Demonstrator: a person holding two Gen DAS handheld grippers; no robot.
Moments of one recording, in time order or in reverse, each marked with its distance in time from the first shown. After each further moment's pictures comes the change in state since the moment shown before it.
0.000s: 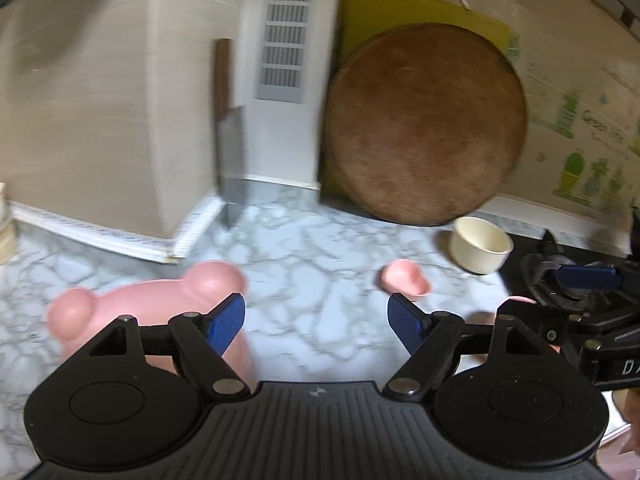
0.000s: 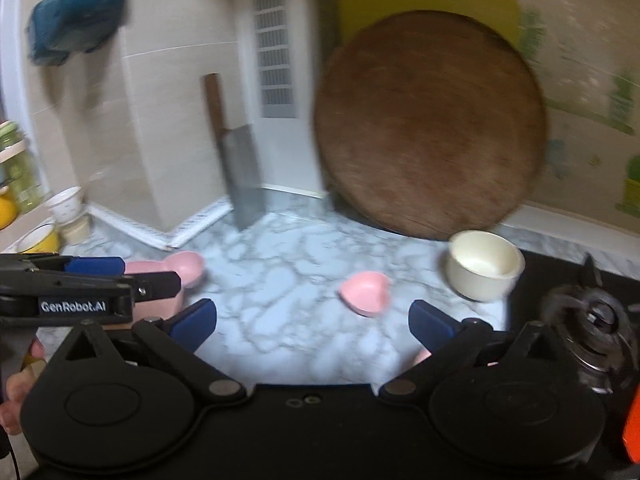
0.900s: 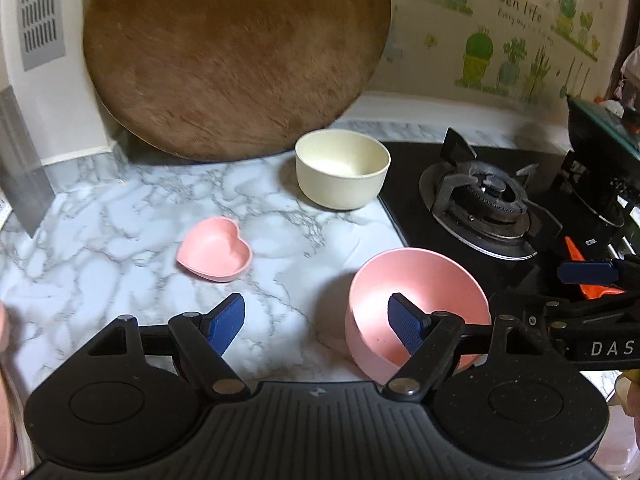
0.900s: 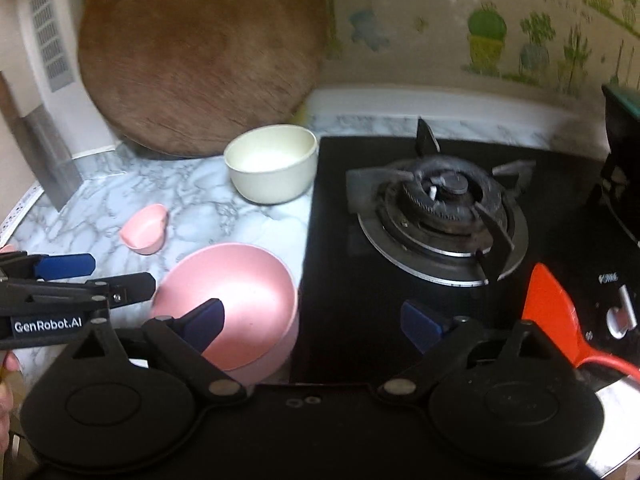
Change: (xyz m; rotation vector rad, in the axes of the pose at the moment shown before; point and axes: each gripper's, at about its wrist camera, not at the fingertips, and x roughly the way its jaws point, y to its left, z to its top) left arm 0.132 -0.159 -0.009 0.232 0.221 -0.222; right arm 0.024 -0.153 -0.058 0.290 0.200 -0.315
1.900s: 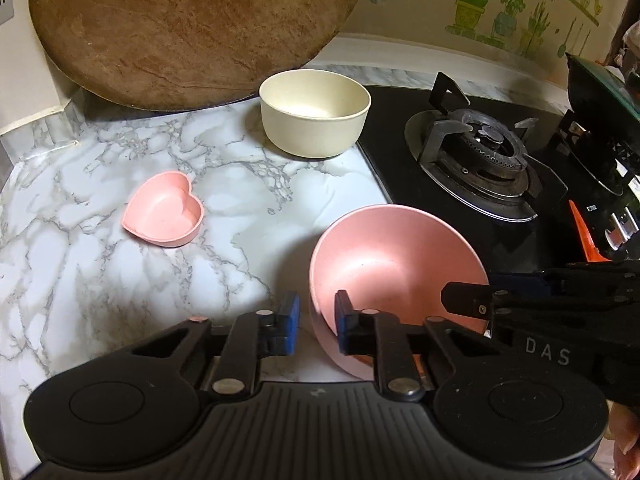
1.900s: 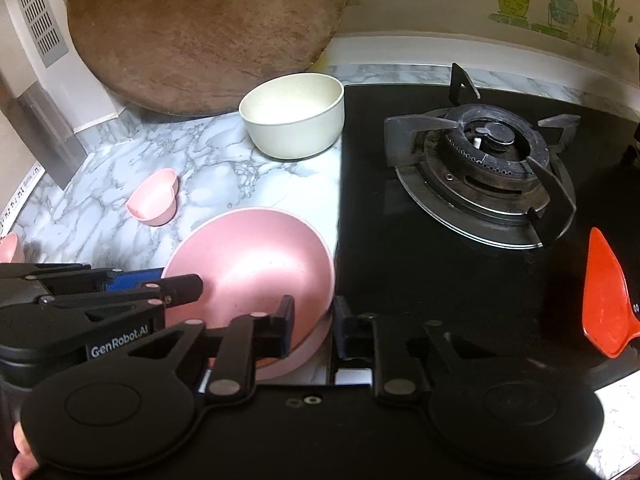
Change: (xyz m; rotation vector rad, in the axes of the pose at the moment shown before) left arm 0.041 -0.012 -0.001 0.012 0.149 -0.047; right arm 0.033 0.017 0.001 0.023 0.135 0.054
